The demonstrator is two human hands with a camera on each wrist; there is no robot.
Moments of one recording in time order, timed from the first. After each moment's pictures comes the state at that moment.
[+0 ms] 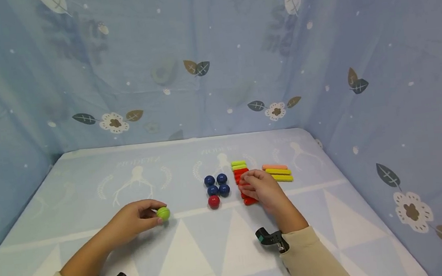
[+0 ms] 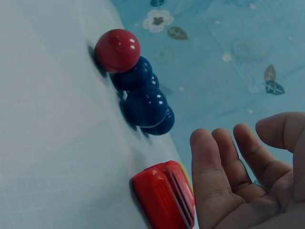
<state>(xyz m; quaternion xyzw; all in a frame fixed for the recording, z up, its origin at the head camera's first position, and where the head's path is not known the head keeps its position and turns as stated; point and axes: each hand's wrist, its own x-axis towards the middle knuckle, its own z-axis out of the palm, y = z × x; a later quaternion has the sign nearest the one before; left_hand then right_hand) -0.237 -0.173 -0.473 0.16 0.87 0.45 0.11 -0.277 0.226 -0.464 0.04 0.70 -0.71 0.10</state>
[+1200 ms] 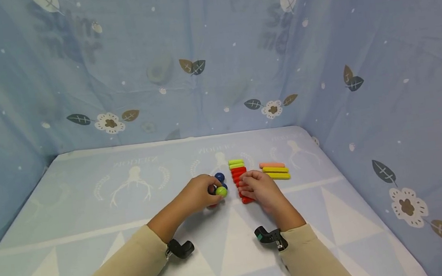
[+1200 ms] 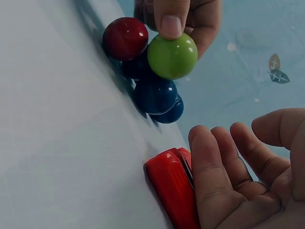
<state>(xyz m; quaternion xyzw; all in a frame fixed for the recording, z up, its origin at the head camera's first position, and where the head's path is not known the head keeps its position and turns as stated) -0.295 -0.003 -0.455 0.22 0.92 0.32 0.09 -0.280 0.228 -0.476 0.04 0.71 -0.69 0.09</state>
